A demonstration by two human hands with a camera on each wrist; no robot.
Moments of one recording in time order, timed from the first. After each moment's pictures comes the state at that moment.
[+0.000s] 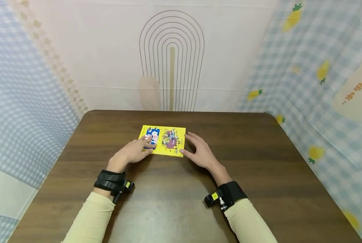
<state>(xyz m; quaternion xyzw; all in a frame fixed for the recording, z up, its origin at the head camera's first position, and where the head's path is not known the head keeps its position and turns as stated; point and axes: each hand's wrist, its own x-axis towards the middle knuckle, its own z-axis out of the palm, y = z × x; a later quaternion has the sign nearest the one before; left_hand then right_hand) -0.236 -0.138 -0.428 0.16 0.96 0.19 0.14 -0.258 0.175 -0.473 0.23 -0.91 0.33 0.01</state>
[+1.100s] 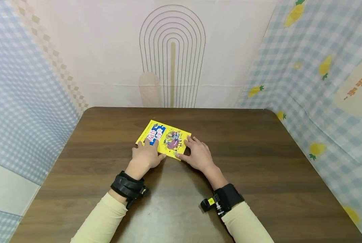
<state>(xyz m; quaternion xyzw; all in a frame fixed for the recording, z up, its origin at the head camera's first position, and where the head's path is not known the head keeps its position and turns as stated) -0.200 -0.071 -0.411 -0.01 0.98 0.10 0.14 -0.231 0.149 -0.468 0.21 -0.96 0.20 0.02</state>
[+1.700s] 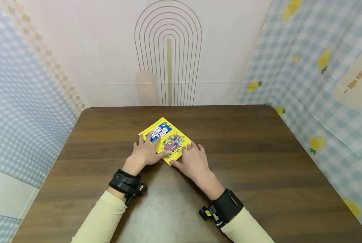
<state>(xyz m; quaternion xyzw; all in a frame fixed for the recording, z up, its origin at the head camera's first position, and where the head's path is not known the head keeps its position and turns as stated) -0.215 -0.084 -0.430 0.05 0.98 0.12 0.14 -0.188 0.120 -0.446 0.19 -0.98 0.07 0.05</state>
